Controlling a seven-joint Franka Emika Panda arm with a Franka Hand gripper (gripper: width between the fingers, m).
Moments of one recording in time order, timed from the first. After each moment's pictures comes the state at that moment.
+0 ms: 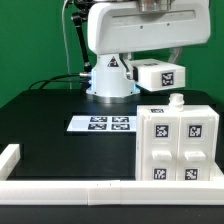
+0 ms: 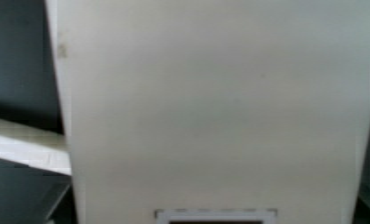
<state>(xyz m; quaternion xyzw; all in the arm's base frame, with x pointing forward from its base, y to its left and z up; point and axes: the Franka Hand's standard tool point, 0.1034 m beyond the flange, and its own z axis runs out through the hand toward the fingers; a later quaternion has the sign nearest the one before) 0.581 0.053 0.179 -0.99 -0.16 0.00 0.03</state>
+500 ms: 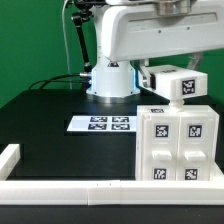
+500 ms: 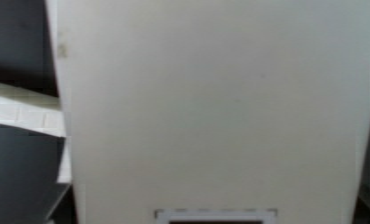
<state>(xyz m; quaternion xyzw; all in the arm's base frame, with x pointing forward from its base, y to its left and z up) 0.604 0.081 0.172 -0.99 -0.14 0.00 0.03</state>
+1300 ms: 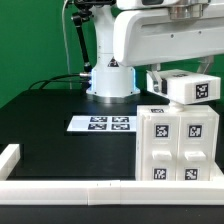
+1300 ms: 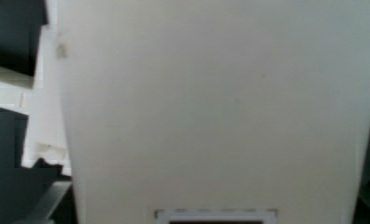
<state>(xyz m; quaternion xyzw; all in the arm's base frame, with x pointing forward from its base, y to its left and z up) 0.612 0.082 0.168 -0.98 -0.18 -0.02 0.03</state>
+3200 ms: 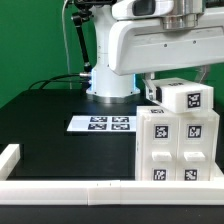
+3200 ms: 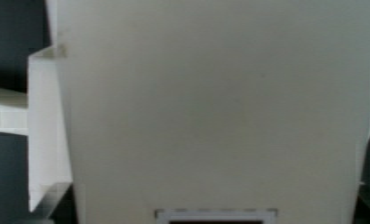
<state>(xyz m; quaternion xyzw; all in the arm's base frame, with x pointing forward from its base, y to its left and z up) 0.614 0.082 0.156 -1.00 -0.05 -0.03 0.04</state>
